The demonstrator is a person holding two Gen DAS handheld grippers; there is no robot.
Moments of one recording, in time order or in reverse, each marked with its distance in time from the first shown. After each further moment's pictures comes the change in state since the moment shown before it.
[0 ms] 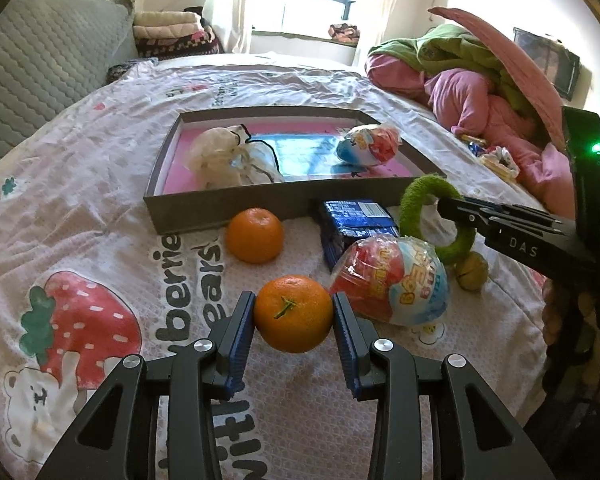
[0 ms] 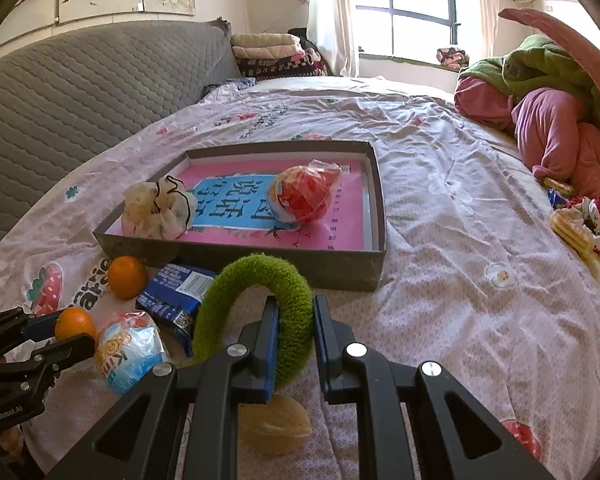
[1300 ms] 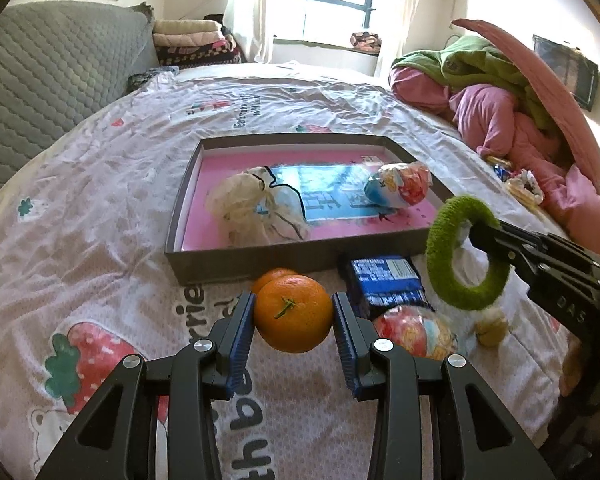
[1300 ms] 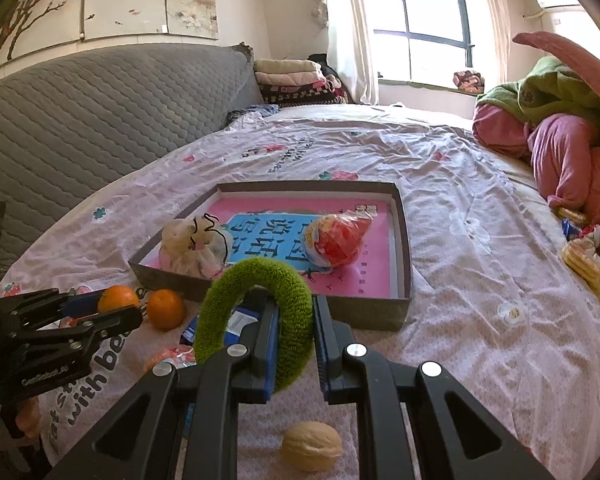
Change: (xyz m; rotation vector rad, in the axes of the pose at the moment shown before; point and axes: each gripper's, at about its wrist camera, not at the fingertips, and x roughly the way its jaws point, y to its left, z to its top) left arm 0.006 0.004 0.042 -0.029 -0.028 0.087; right arm -0.019 0.013 0.017 -0.028 -0.097 0.079
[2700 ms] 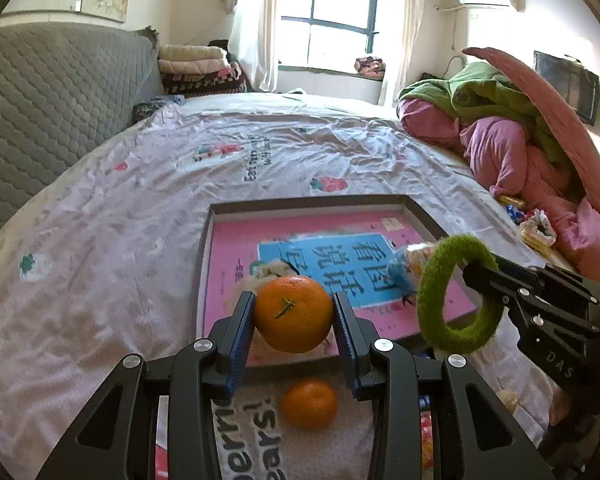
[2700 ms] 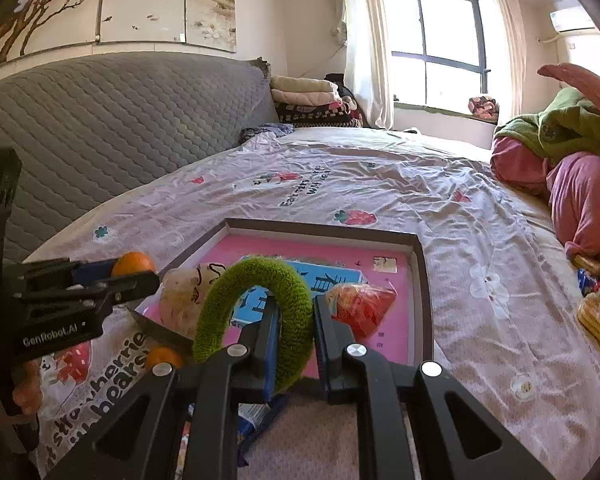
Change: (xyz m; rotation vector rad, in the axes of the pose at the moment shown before) left arm 0.011 0.017 0.068 0.009 -0.106 0.022; right arm 0.025 0.010 0.044 -0.065 -0.070 0.021
